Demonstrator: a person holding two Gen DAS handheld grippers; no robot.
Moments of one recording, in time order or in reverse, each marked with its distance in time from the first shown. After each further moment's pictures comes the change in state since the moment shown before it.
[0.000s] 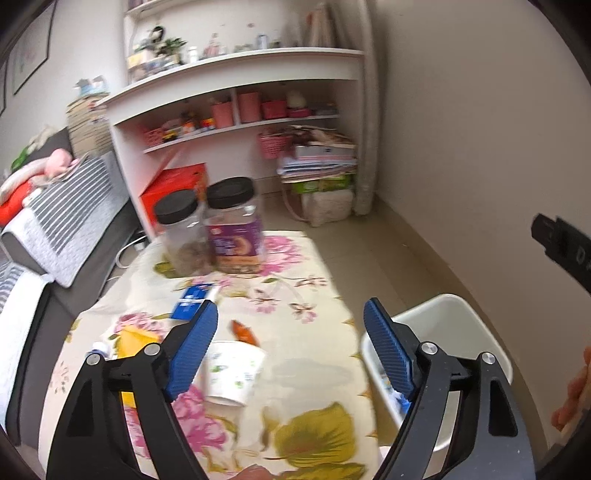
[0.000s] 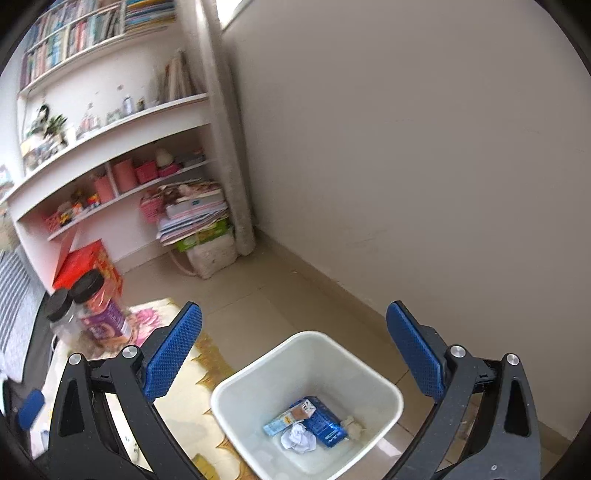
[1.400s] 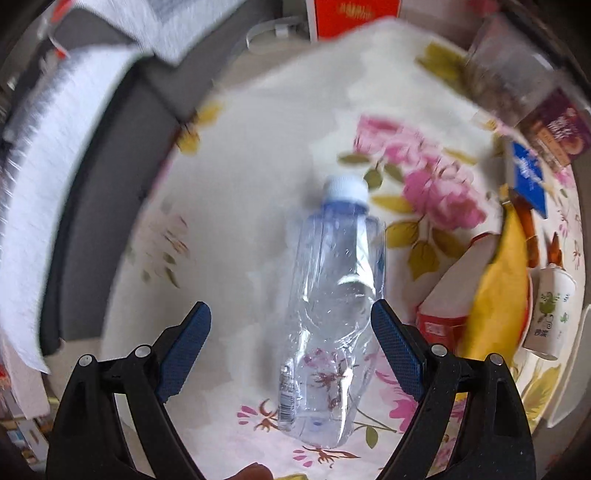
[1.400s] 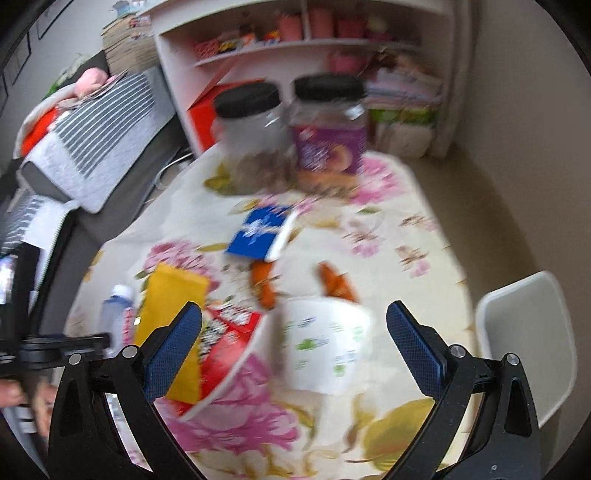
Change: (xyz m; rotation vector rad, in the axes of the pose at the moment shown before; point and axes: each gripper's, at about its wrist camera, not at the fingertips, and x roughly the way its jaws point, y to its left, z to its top) left arm 0.138 0.337 -0.112 -0.397 0.815 0.242; right arm 0.030 0.277 -0.138 -0.414 0.459 0.471
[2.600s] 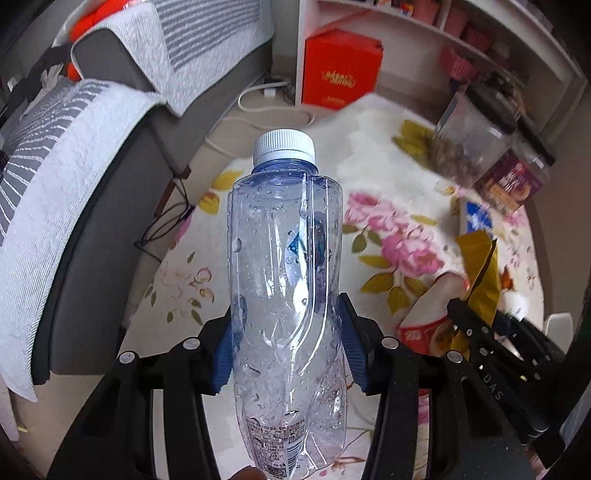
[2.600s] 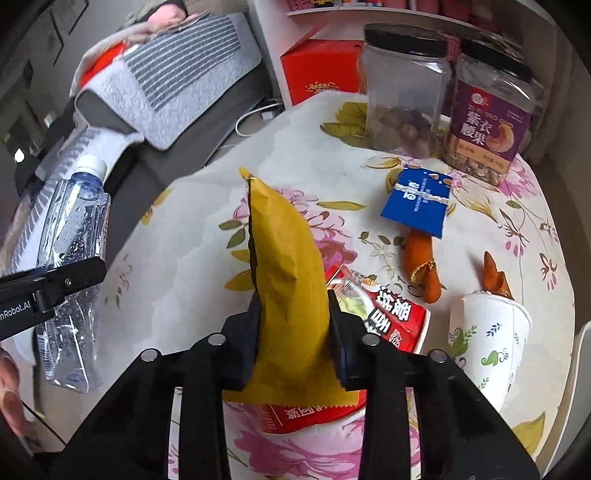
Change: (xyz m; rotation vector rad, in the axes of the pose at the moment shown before) left arm -0.071 0.051 -0.022 -0.007 -0.308 -0.137; right arm 0.057 0.097 -0.017 -0.173 0.122 0.221
